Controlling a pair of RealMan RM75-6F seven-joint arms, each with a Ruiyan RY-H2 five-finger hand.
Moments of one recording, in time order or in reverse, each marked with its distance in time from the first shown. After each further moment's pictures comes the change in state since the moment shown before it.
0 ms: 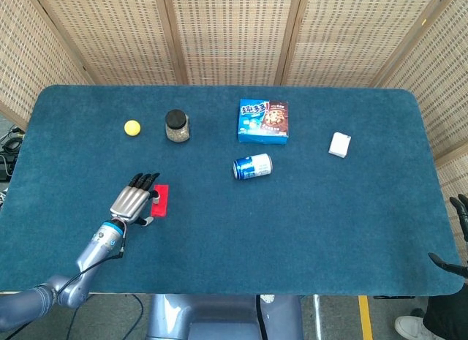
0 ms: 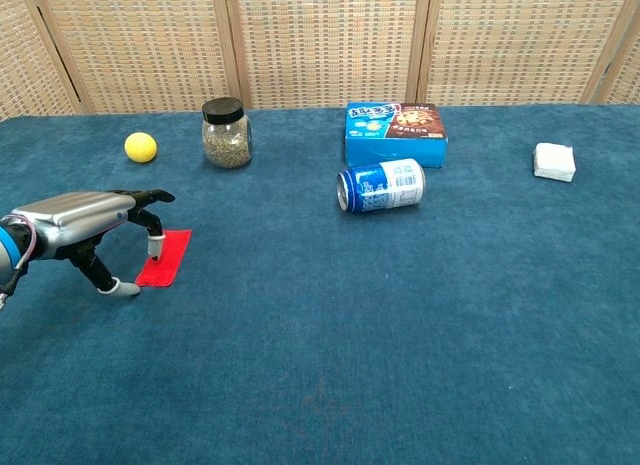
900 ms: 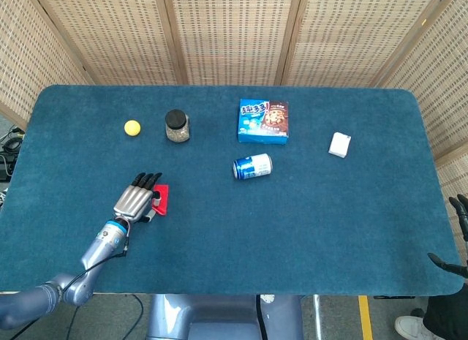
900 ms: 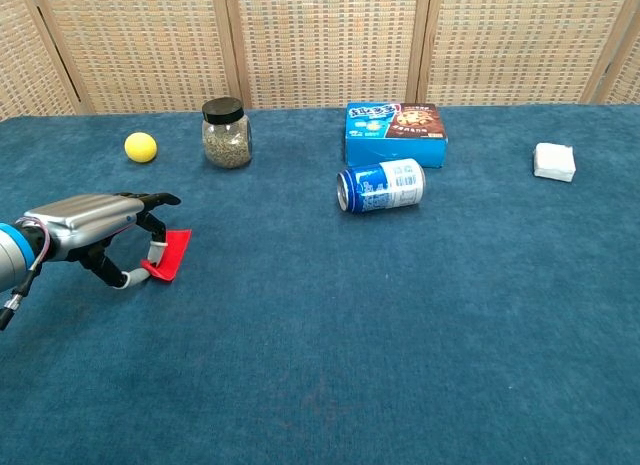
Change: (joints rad) left arm -0.018 -0.033 -0.002 0.038 -0.020 -0.012 0.021; right arm 0.004 0.002 -0.001 0.000 0.003 -0.012 0.006
